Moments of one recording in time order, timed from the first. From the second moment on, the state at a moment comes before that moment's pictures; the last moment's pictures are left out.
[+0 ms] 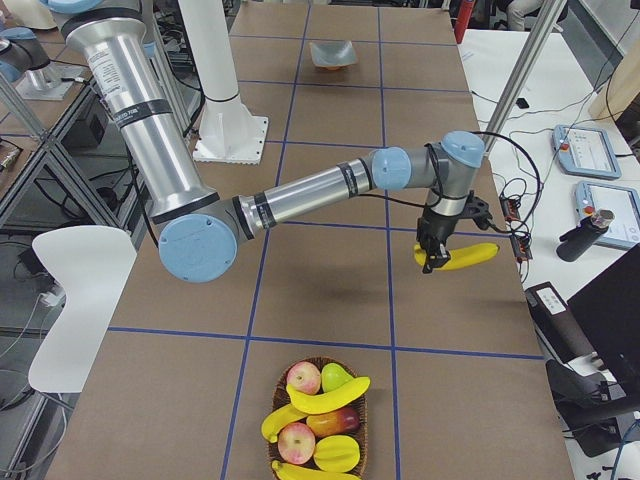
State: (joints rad) left arm -1.55 -1.57 -1.73 -1.70 -2.27 -0.05; right arm 1.33 -1.16 1.59 -1.84 2.11 0.10
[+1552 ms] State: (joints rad) left arm -1.14 -1.82 -1.72 -2.22 -2.26 -1.10; right arm 0.66 -0.95 1.77 -1.27 2.15 1.18
